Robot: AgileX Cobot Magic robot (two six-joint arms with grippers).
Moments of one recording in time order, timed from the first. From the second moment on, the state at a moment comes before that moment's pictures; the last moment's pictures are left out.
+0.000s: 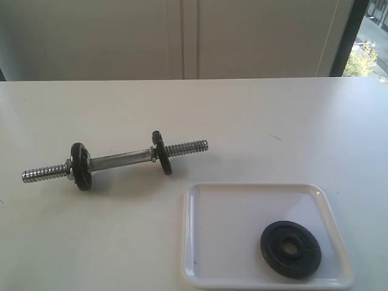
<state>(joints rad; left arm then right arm) -0.01 0.00 0.02 -0.07 0.40 0.11 0.01 0.00 0.00 0.09 0.35 0.02</state>
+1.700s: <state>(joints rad) -0.01 0.00 -0.41 -0.06 0.65 0.11 0.06 0.00 0.00 0.09 0.35 0.02</state>
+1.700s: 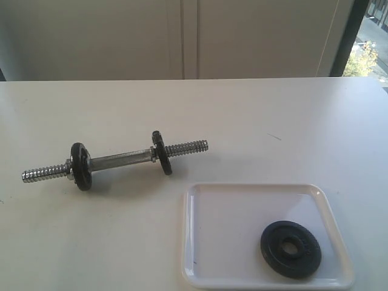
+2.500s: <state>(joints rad) -0.01 0.00 -0.42 -0.06 0.69 0.11 0.08 0.00 0.00 0.09 0.35 0.02</state>
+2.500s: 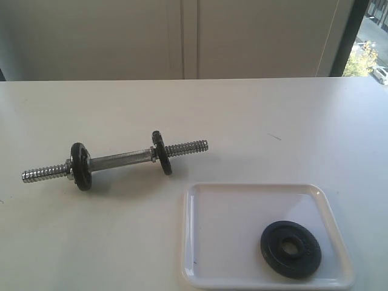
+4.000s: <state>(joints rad) -0.04 0.46 -0.48 -0.07 0.55 0.05 0.08 0.00 0.00 0.09 0.35 0.04</state>
